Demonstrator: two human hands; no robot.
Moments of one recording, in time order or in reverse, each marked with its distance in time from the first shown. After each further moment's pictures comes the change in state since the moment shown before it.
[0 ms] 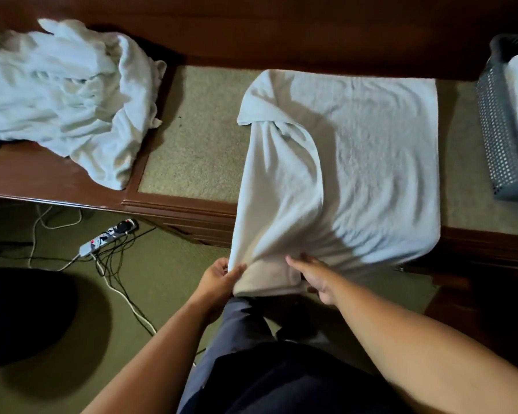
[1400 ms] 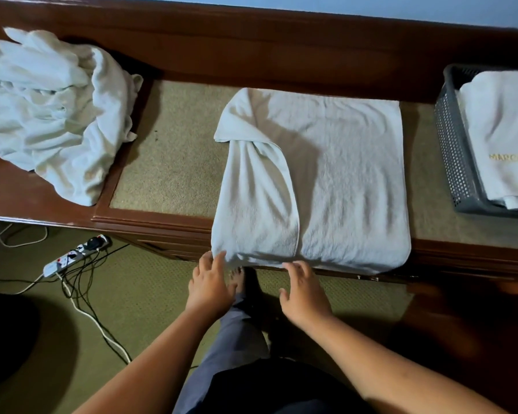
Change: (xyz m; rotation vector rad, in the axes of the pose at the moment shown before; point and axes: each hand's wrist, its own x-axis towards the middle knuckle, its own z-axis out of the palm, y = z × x) left_hand 0.015 0.015 0.035 1.143 0.140 0.302; right_hand -0.044 0.011 -0.008 -0.986 0.430 -0.485
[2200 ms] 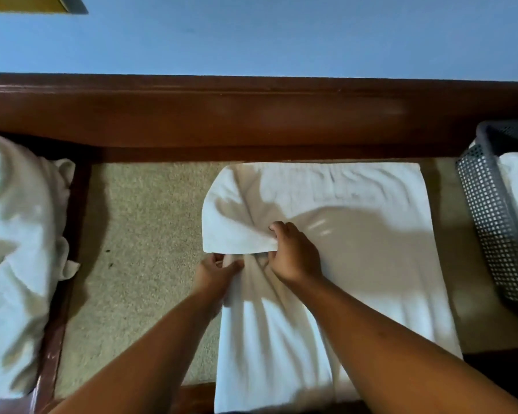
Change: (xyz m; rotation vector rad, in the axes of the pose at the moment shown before) left_hand 0.333 0.097 -0.111 -0.990 -0.159 -0.275; right_hand 0.350 -0.091 -0.144 -0.080 0.170 0.092
